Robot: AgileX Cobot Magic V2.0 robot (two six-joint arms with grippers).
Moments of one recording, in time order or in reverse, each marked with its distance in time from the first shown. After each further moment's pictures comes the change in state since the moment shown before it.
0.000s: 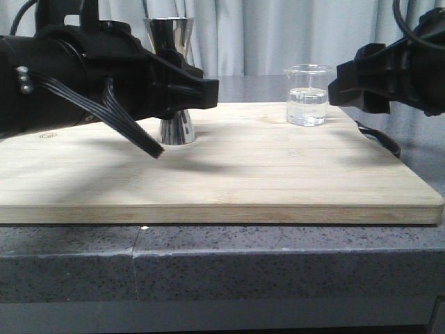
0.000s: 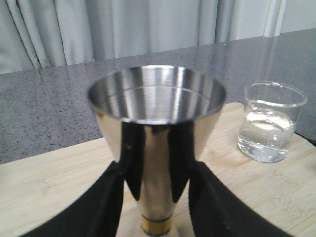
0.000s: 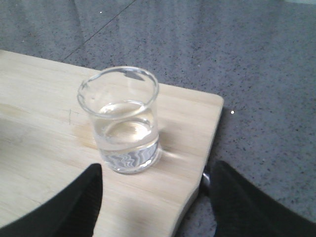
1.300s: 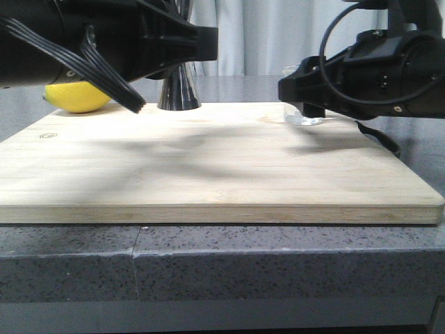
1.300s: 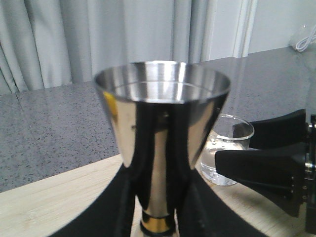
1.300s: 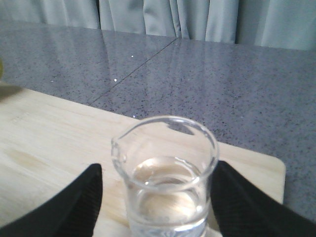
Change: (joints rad) left arm 0.000 -0.120 0.000 0.087 0.090 -0.041; right arm 0.049 0.273 -0.083 -0.030 -0.367 0.006
